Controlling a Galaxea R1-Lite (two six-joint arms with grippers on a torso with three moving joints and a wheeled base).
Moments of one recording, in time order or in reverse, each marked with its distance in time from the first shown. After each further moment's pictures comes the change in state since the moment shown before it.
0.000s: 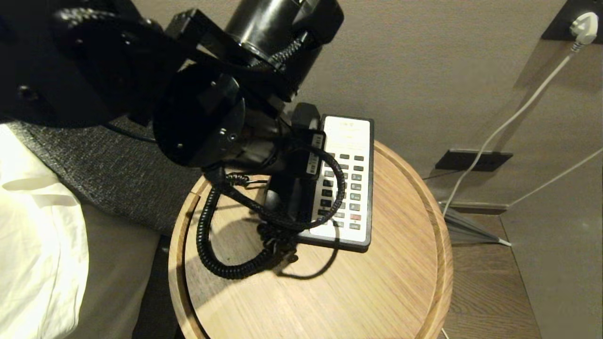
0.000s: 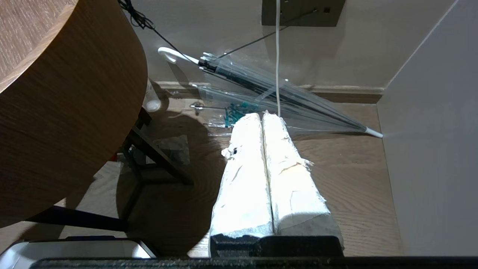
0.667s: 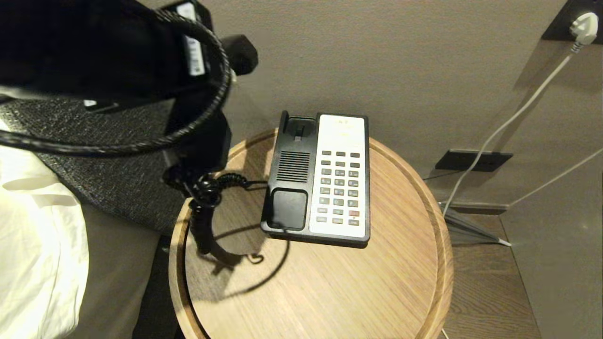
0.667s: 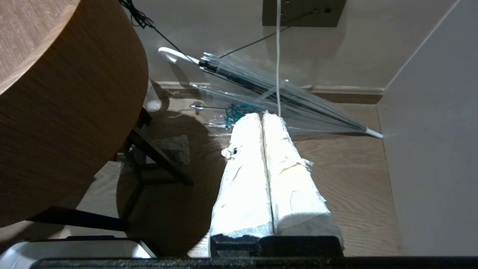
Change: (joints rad) left arm -0.003 -0.288 0.011 0.002 0.089 -0.144; right arm 0.000 0.000 0.000 0.000 0.001 -0.004
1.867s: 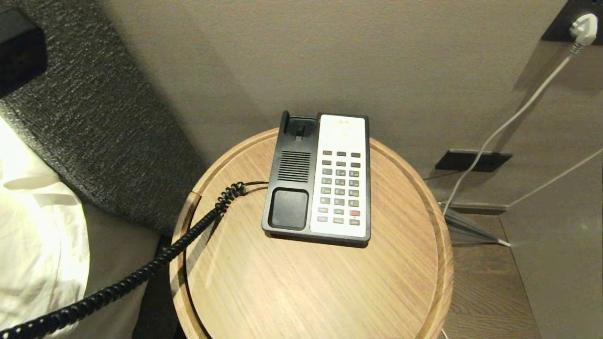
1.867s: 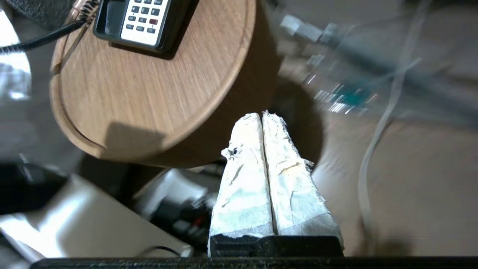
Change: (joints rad) left arm 0.033 -0.794 0.634 -0.235 -0.385 -0.320; right arm -0.002 0.495 -0.740 0.518 0.437 0.096
